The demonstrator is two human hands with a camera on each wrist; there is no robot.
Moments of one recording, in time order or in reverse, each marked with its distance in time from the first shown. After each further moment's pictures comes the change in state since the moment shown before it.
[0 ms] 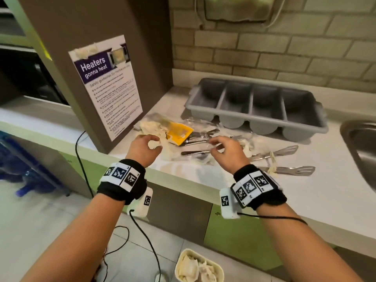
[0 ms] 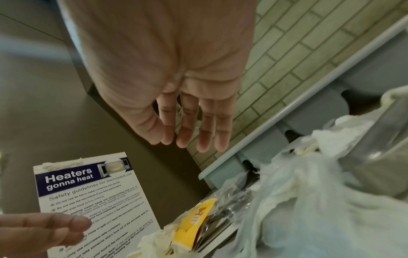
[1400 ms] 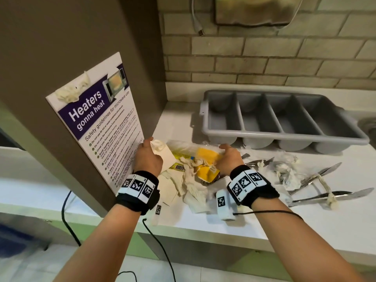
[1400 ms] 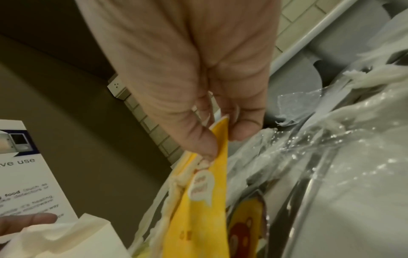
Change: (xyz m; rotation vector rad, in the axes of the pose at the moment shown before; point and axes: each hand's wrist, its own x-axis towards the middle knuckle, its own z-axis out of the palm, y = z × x) left_hand 0.206 -0.060 0.006 -0.078 0.063 0.031; right_hand 0.172 -0.015 0.099 -0.053 0.103 0.573
